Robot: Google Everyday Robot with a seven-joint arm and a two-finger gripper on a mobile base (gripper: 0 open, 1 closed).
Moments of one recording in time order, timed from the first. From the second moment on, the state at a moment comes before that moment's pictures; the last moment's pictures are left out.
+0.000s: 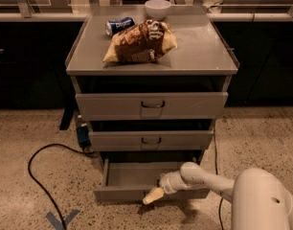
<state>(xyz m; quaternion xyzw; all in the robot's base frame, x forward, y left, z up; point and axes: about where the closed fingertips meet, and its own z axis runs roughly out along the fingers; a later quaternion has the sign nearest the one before) 0.574 -0.039 0.213 -0.41 0.83 0.31 0.22</state>
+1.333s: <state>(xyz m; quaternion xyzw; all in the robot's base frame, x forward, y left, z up) 0.513 -0.047 0.209 -0.39 0.85 0.32 0.16</state>
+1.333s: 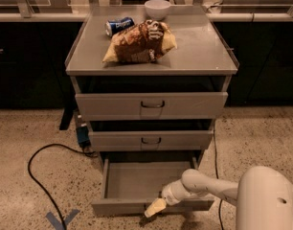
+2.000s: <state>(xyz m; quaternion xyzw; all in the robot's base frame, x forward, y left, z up) 0.479 -0.043 0.199 -0.39 0.83 0.39 0.14</state>
